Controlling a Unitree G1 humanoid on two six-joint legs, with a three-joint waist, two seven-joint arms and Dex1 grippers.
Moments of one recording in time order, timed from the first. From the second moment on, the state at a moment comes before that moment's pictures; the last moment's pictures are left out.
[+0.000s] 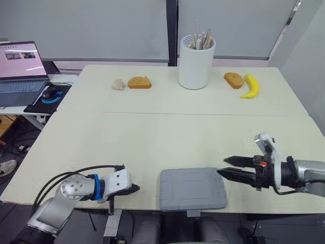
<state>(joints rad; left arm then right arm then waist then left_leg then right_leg) 0.05 0.82 -0.18 -0.14 -0.09 0.08 -1.01 -0.04 -0.87 -0.27 -0.61 0.85 1.18 0.69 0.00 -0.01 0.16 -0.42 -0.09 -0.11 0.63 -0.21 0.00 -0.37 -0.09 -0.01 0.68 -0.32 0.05</state>
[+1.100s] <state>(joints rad) -0.07 0.61 -0.39 -0.26 0.10 0.41 -0.86 0.15 -0.92 0.24 -0.48 -0.02 0.46 0.80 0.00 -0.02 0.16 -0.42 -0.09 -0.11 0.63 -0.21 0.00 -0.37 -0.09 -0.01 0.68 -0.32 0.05</state>
